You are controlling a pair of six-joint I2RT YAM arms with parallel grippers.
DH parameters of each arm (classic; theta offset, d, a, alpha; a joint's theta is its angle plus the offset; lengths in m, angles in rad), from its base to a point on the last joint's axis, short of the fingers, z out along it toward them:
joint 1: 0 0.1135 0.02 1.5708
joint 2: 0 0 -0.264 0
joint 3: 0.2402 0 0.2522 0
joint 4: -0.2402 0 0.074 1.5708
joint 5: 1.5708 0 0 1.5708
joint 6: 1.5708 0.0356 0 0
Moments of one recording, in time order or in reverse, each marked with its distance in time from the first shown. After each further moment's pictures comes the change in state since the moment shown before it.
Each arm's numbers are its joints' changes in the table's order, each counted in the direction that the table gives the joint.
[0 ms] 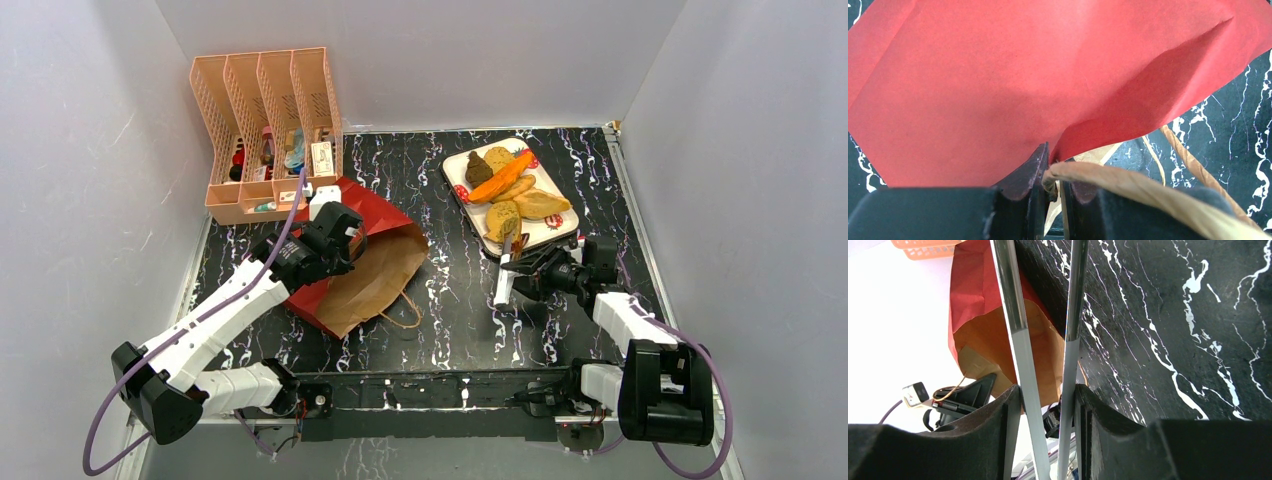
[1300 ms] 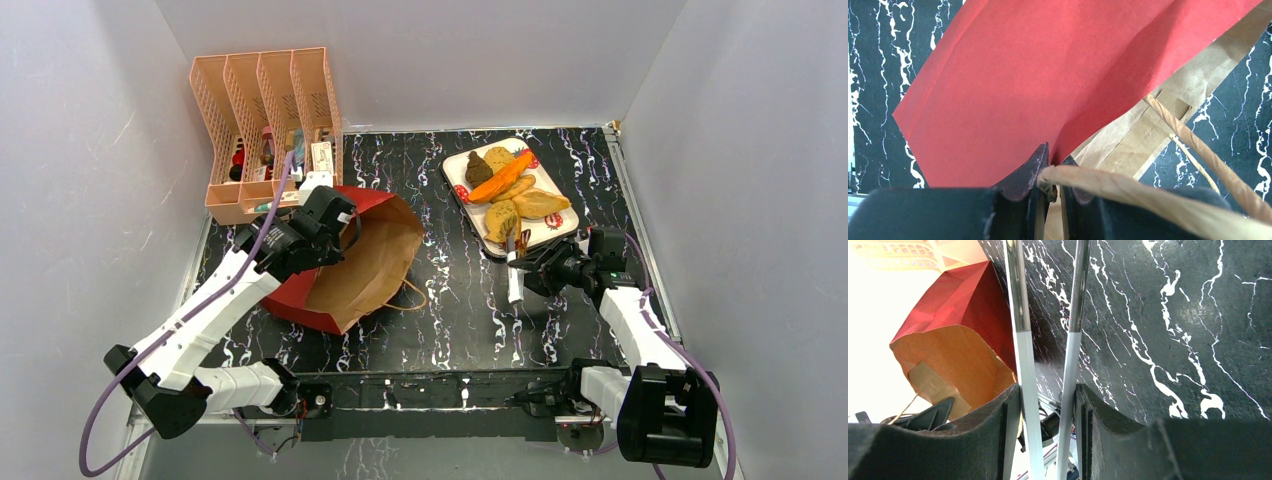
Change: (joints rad) left arm 0.001 -0.034 0.205 -0.197 -0.047 0.024; right arm 0.000 0.104 0.144 -0.338 0.140 -0.179
